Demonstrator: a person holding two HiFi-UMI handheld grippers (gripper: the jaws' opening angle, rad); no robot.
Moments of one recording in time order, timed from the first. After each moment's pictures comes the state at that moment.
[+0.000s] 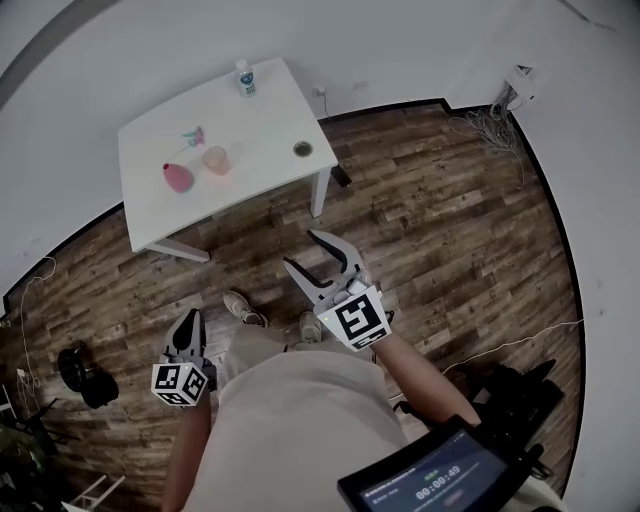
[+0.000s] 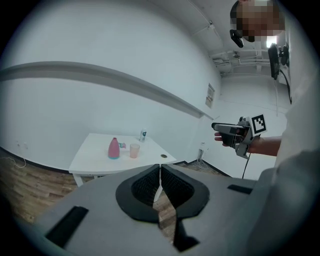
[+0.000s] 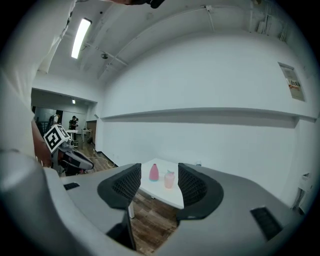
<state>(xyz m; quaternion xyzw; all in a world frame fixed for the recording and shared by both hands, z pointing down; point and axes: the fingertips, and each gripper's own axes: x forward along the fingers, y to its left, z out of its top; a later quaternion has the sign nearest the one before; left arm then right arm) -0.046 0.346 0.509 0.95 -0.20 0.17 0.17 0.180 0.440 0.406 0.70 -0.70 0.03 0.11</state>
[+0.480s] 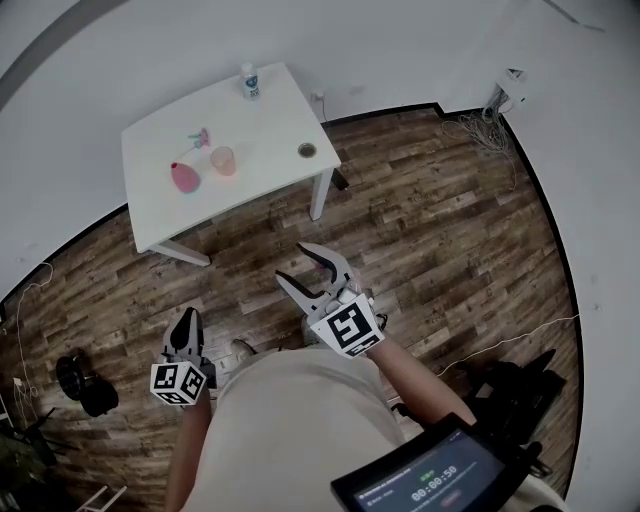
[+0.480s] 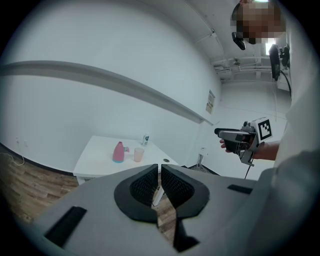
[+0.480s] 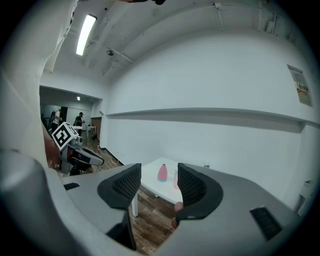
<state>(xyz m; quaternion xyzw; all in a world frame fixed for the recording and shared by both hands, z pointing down) -0.084 0.319 0.501 0.95 -0.20 0.15 0.18 0.113 0.423 0.405 0.68 -0.72 0.03 0.13</state>
